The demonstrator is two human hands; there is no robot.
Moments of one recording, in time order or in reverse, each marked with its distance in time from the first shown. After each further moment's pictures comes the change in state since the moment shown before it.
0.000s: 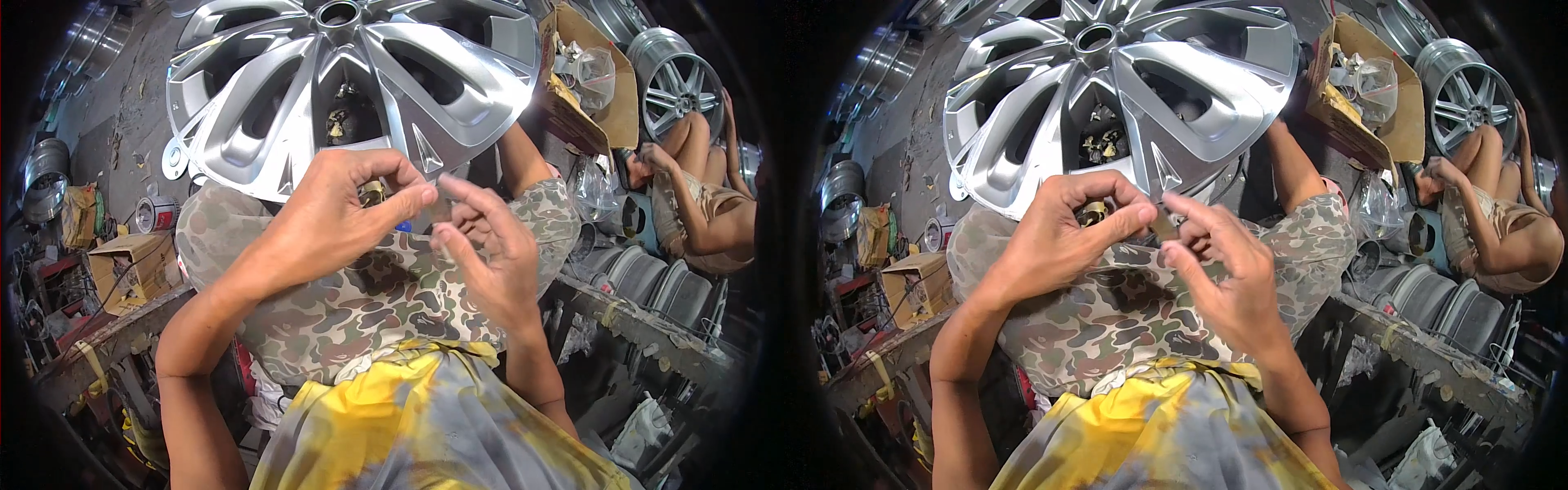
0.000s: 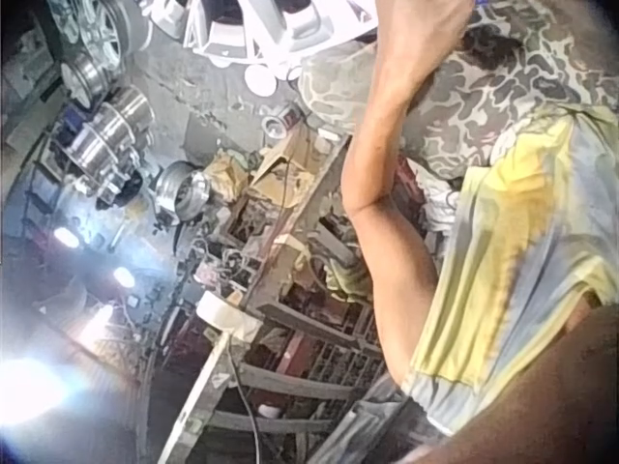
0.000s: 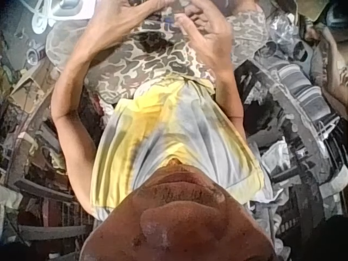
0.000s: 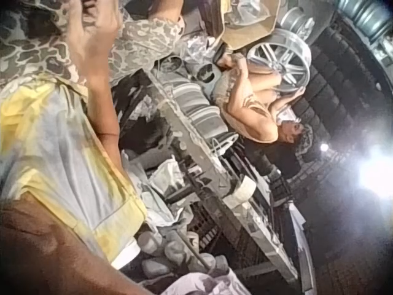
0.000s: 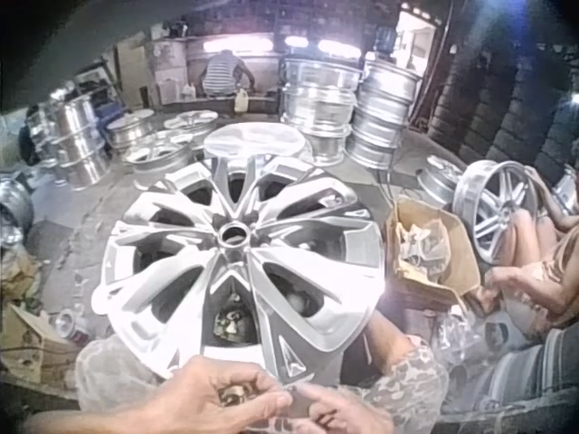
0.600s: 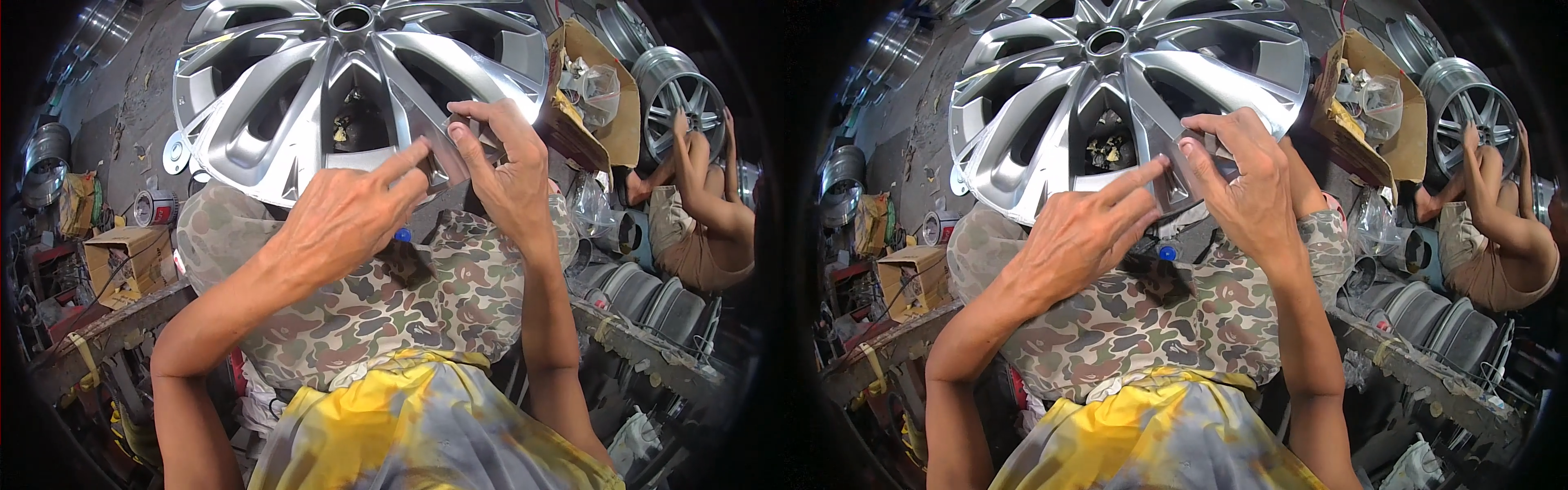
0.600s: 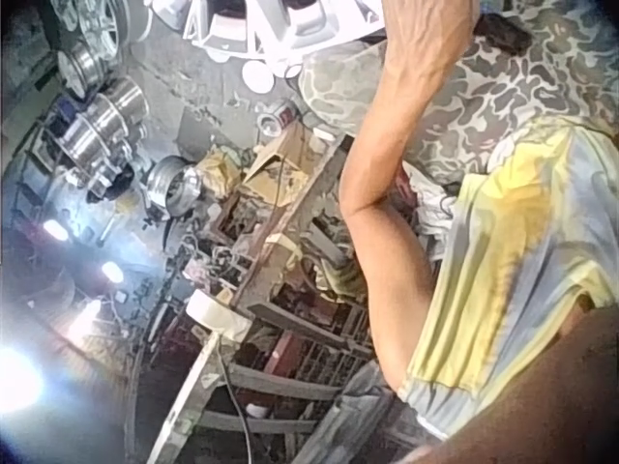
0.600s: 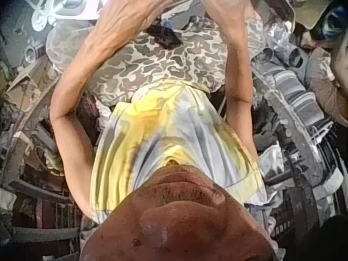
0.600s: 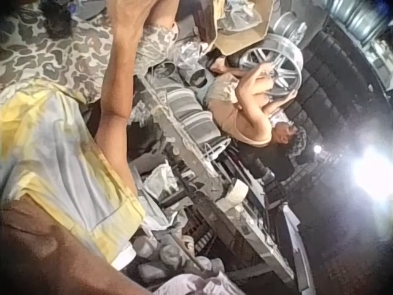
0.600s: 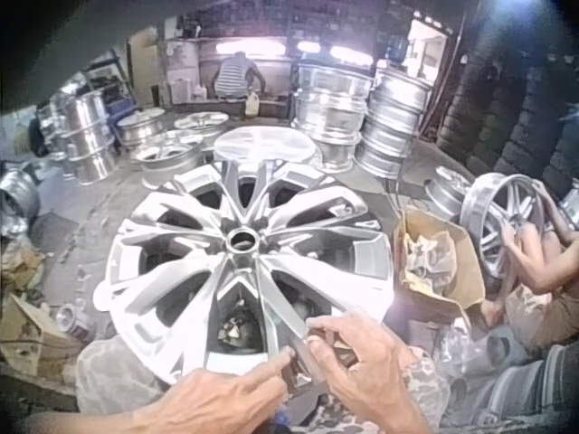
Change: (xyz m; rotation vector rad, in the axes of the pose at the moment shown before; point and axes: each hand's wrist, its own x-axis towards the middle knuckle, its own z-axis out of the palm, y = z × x) left_hand 0.004 -0.027 0.012 0.802 0.195 0.358; right_hand 0.107 0.015 -0.020 -0.468 0.047 -0.388
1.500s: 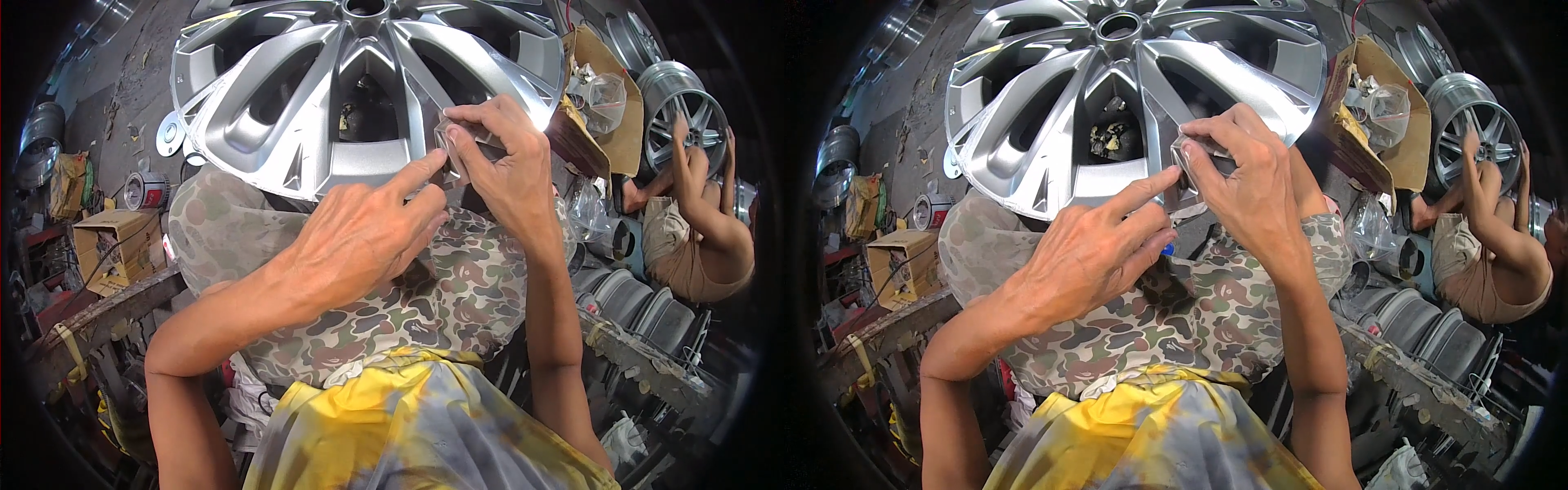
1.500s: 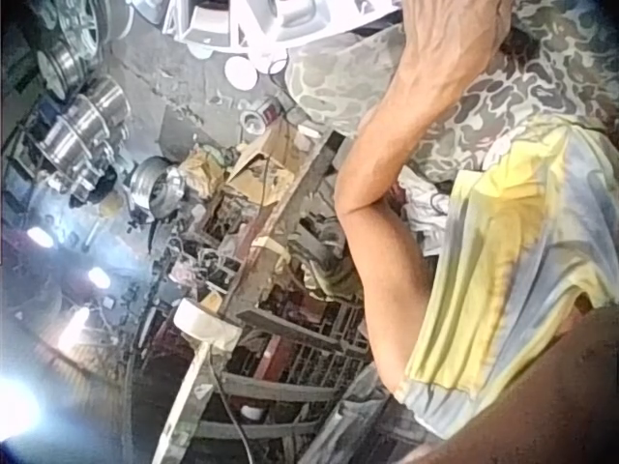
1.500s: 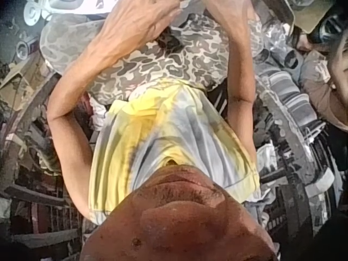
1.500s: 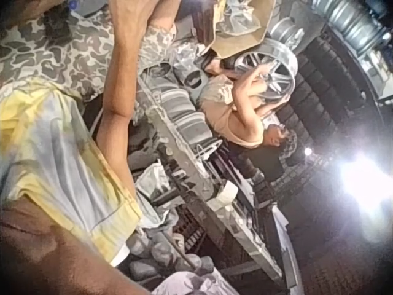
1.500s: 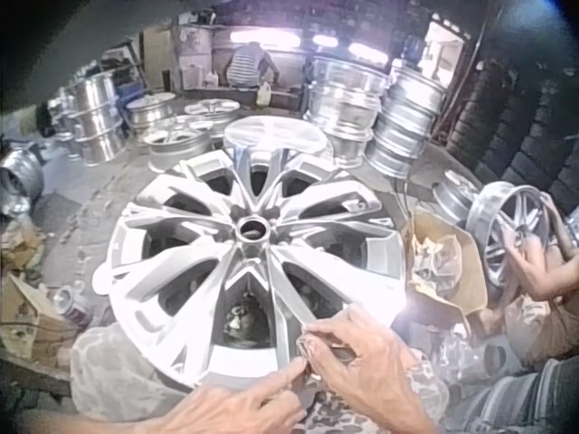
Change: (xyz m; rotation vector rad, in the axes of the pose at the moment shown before) left_hand -0.013 0.012 0.006 -0.196 0.010 0.006; right_hand 0.010 -0.004 0.008 -0.058 -0.106 0.004
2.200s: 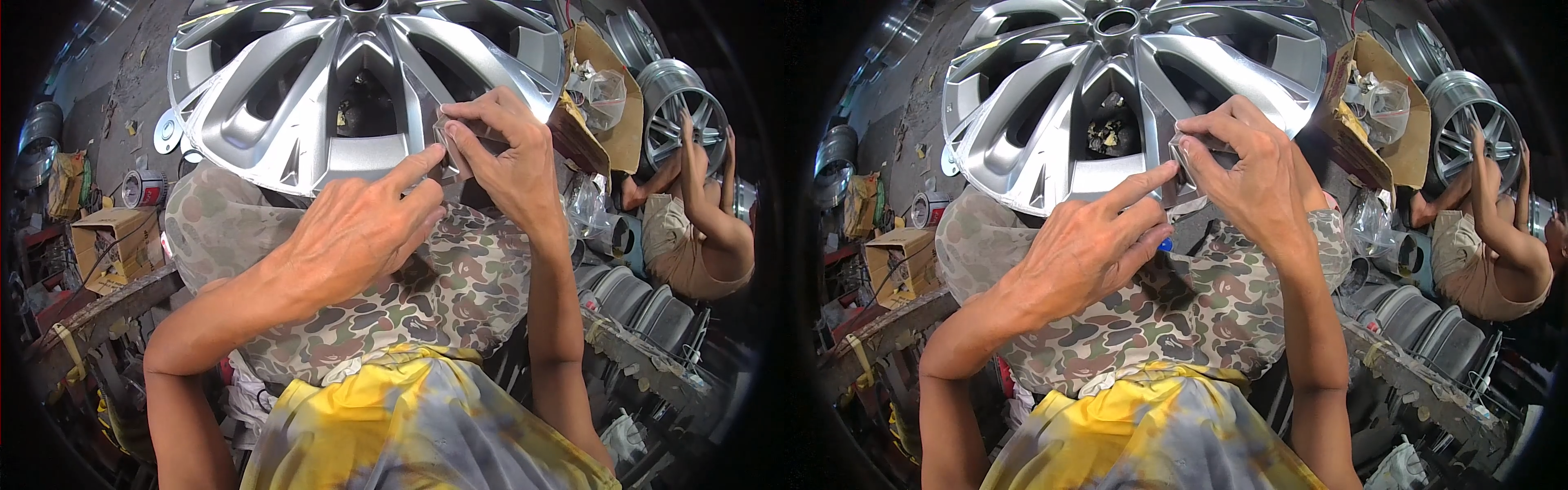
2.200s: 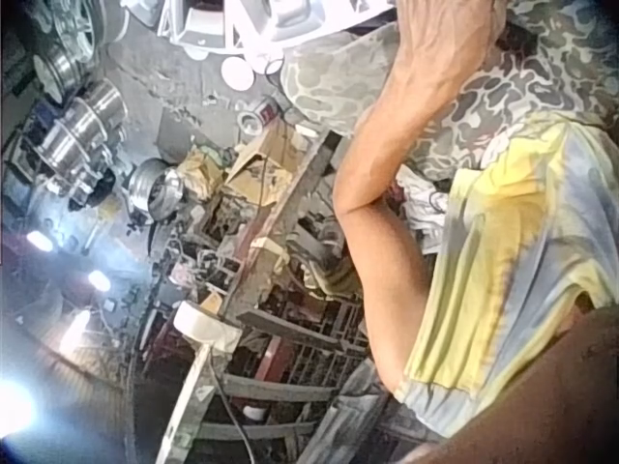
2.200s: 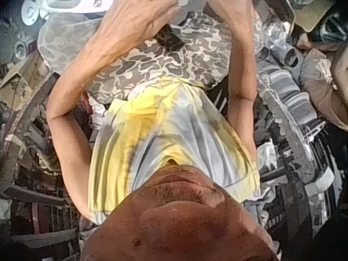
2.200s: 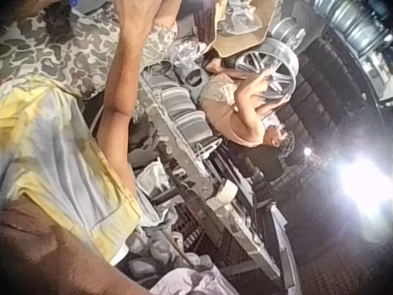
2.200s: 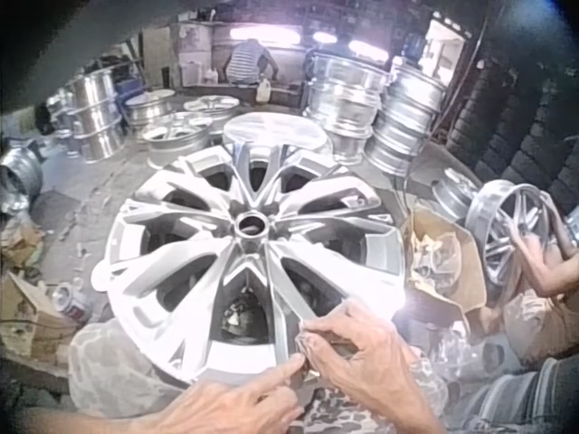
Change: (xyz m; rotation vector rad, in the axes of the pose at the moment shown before) left_hand -0.001 -0.001 0.000 0.000 0.010 -0.005; right_hand 0.003 0.002 -0.003 0.086 -0.057 0.064
